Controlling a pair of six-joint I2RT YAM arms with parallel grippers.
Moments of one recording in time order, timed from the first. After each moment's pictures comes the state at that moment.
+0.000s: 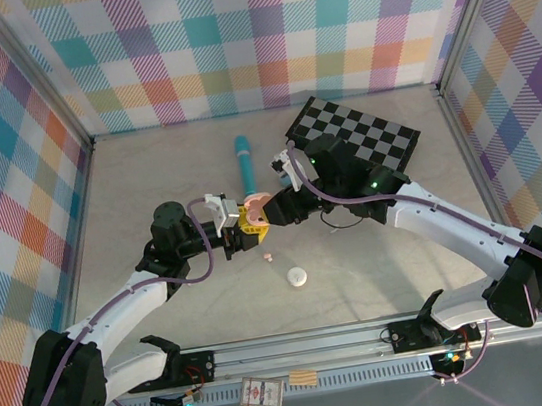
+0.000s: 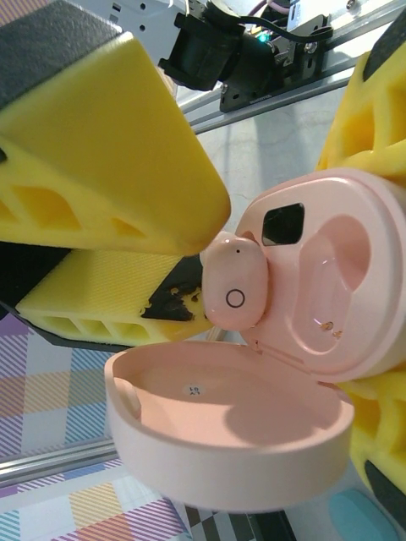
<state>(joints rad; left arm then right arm) -0.46 1.12 0.55 0.44 0.91 0.09 0.77 1.34 1.24 -0.50 -0.50 0.36</state>
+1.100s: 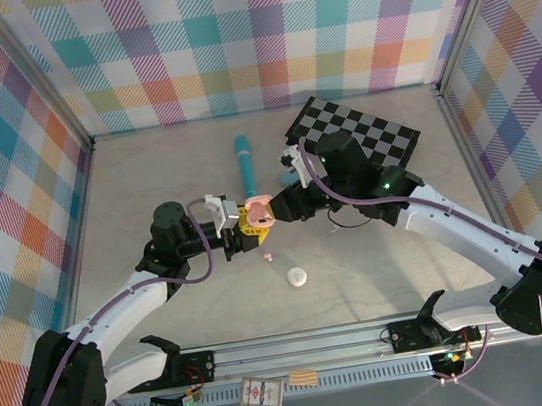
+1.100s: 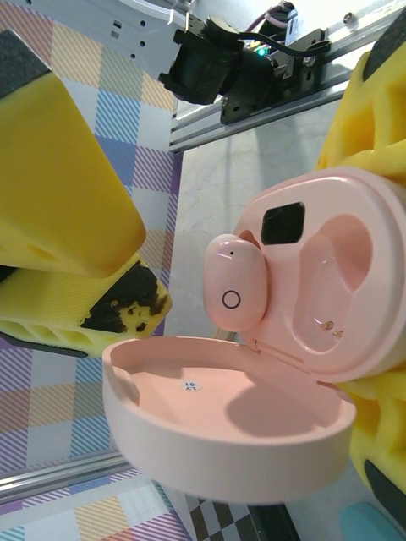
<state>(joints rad) -0.46 1.12 0.55 0.45 0.93 0.09 0.77 1.28 1.24 -0.52 -0.47 0.38</state>
